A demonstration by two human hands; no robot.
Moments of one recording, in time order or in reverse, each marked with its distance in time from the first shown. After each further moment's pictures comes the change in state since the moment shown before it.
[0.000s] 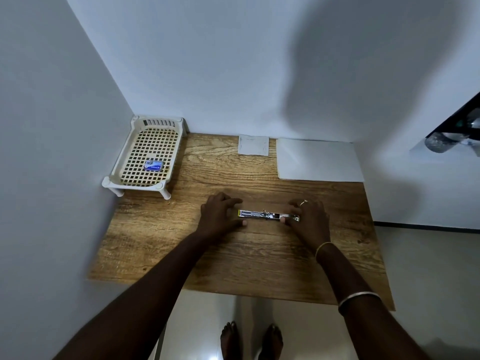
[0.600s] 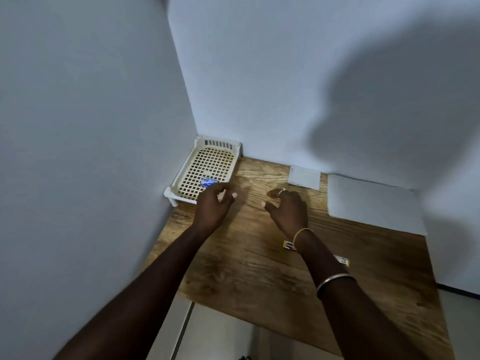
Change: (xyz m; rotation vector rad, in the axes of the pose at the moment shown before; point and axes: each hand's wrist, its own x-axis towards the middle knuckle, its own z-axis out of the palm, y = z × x) left_hand -0.005 -0.059 -0.130 -0.337 0.498 -0.173; right_hand 0.050 -0.189 0.028 0.193 0.001 -0.277
